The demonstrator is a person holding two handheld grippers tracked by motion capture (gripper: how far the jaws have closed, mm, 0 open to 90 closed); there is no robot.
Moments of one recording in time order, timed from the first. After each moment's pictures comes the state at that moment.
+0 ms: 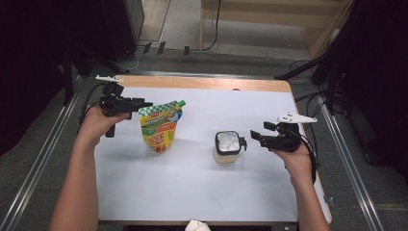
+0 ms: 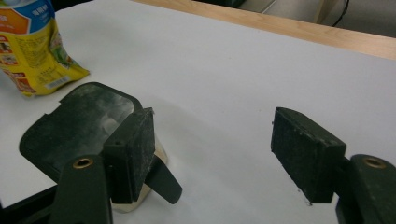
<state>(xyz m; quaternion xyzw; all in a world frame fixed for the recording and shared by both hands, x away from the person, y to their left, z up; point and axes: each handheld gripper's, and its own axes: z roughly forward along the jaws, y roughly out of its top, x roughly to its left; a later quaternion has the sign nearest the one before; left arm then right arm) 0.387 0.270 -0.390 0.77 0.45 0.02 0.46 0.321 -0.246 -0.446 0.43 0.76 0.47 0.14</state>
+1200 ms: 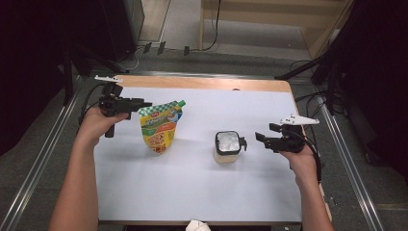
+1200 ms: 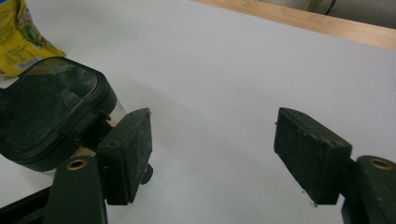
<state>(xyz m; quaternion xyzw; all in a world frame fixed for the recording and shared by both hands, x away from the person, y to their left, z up) 0.389 0.273 -0.393 0.76 0.46 0.02 0.46 0.324 -0.261 -0.457 0.43 0.77 0.44 0.15</state>
